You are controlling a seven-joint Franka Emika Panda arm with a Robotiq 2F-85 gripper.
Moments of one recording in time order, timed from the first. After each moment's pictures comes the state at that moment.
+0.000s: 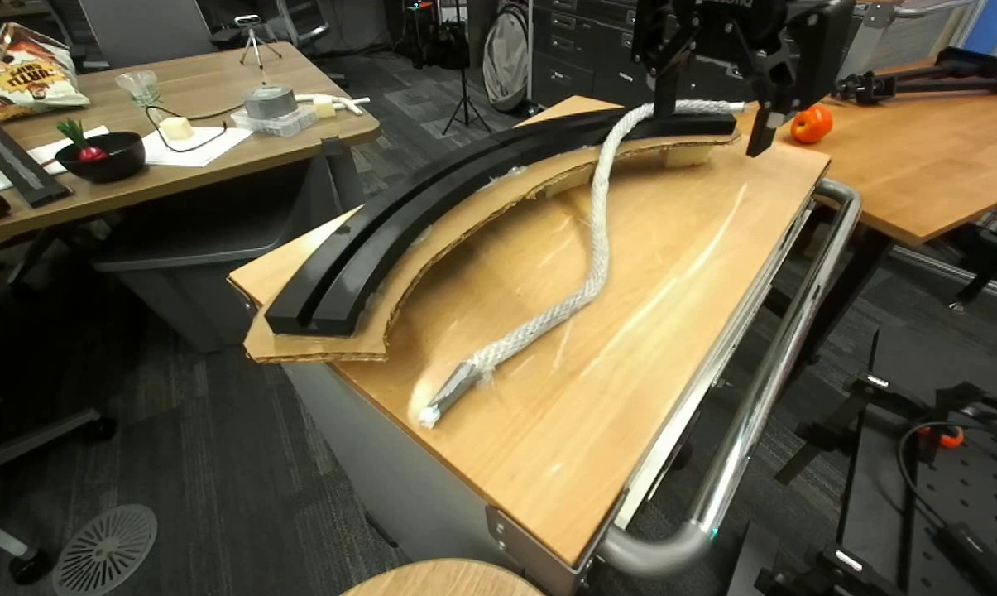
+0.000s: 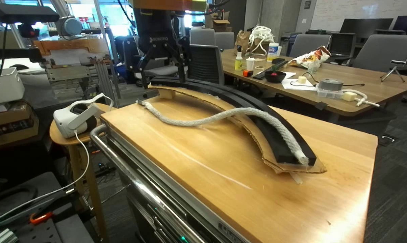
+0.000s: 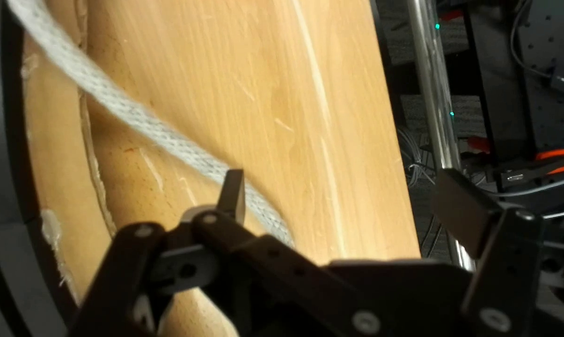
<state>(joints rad) 0.03 -0.23 0.07 -2.35 -0.23 2.05 -1.10</state>
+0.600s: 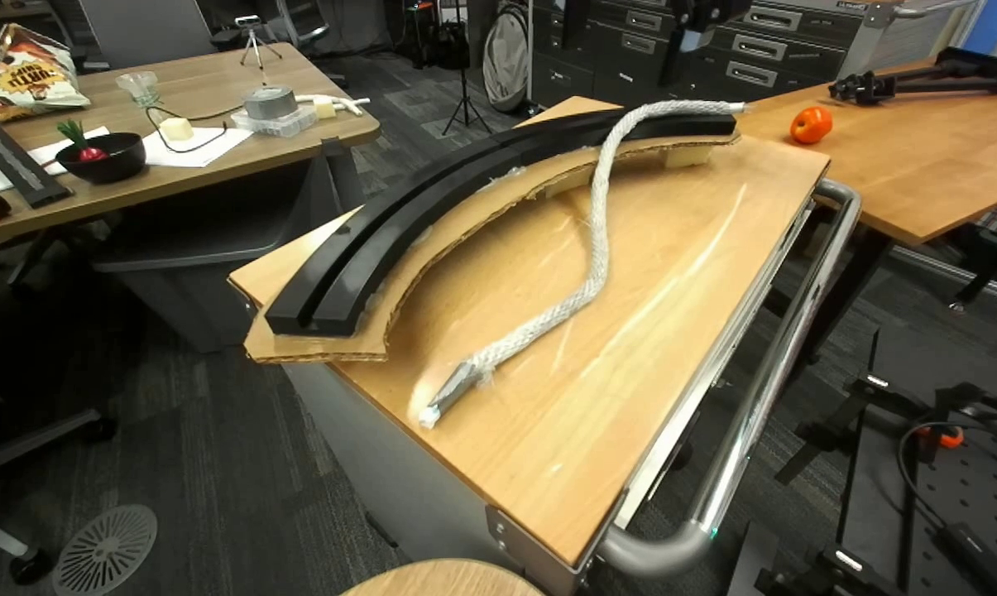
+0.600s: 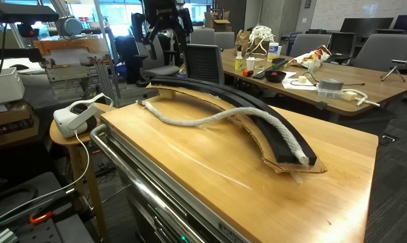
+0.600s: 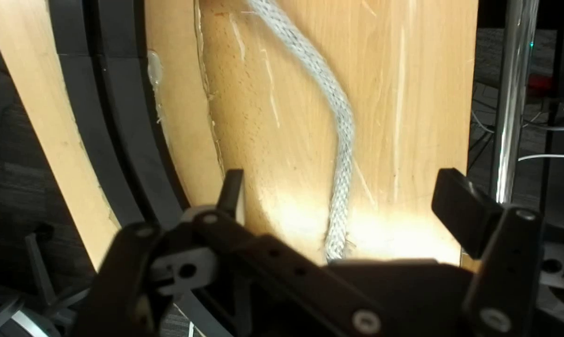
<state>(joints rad) 0.09 -0.19 0.04 -2.20 -0.08 2.10 -1.25</state>
